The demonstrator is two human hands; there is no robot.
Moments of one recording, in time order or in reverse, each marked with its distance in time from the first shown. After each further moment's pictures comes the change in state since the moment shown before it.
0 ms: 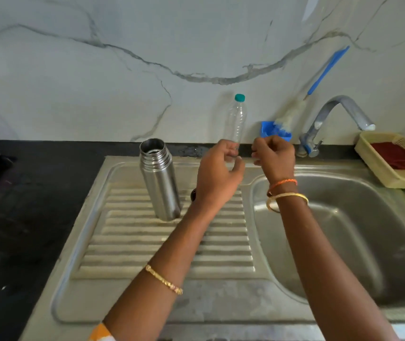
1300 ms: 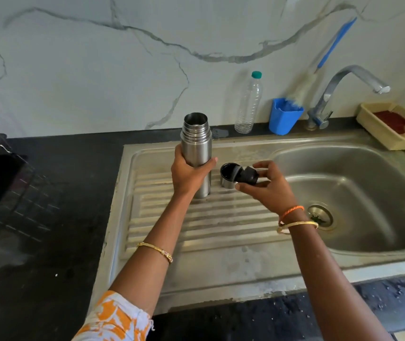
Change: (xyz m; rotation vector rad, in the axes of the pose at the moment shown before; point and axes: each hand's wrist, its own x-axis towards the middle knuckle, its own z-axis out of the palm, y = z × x) left_hand -0.027 -0.115 -0.104 -0.186 0.067 -0.313; right_hand -0.143 0.036 0.030 -0.280 -0.274 0.136
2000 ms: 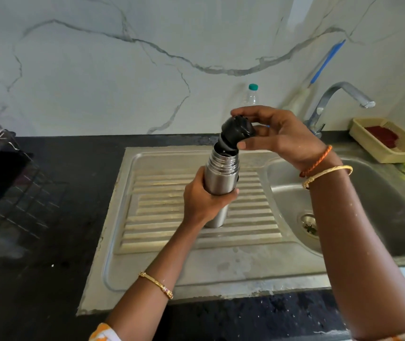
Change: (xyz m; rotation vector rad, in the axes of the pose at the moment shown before) left_hand -0.070 0.008 0.010 0.106 -0.112 0.110; right_hand 0.000 -0.123 -0.066 0.131 -0.388 -0.401
